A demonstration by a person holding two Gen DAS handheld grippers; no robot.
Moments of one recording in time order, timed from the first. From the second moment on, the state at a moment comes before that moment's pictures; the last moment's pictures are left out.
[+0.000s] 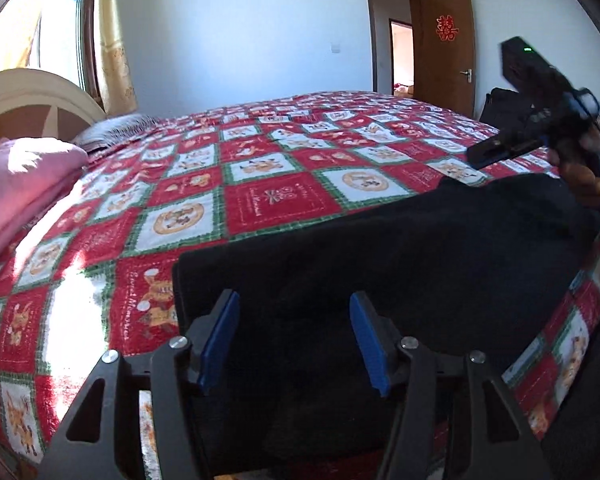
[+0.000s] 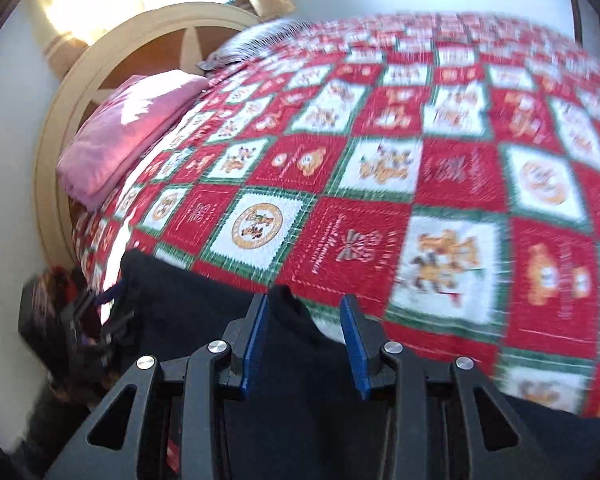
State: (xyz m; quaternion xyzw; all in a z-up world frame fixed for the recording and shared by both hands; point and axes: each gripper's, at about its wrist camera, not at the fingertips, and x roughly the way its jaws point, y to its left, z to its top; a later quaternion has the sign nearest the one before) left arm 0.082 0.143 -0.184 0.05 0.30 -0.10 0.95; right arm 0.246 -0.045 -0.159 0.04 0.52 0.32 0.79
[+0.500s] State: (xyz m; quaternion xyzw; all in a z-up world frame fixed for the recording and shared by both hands) left arm 0.113 0.156 -0.184 0.05 0.30 -0.02 0.95; right arm 0.270 -0.012 -0.162 0.01 0.52 0.27 0.81
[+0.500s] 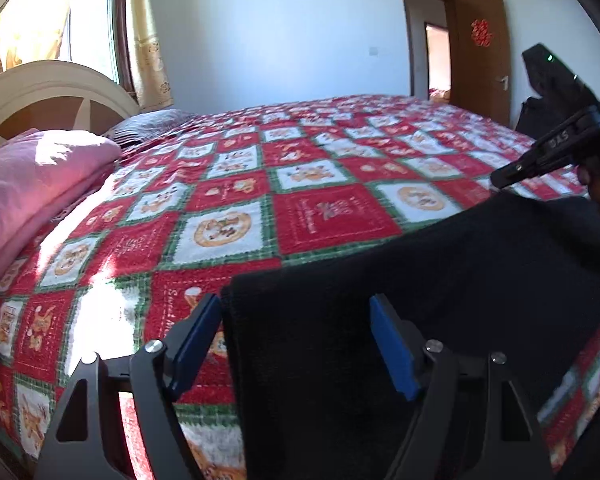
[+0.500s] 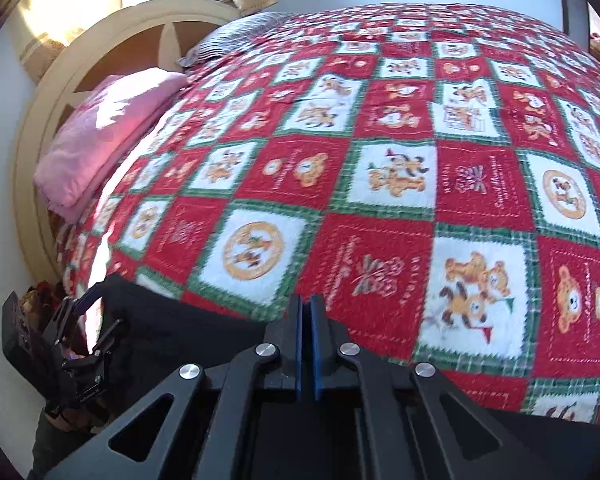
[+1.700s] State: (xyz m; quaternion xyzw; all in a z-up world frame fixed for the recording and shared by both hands) left arm 0.080 0.019 -0.136 0.09 0.26 -0.18 0.94; right arm 0.124 -0.327 -0.086 0.02 0.43 0.06 0.90
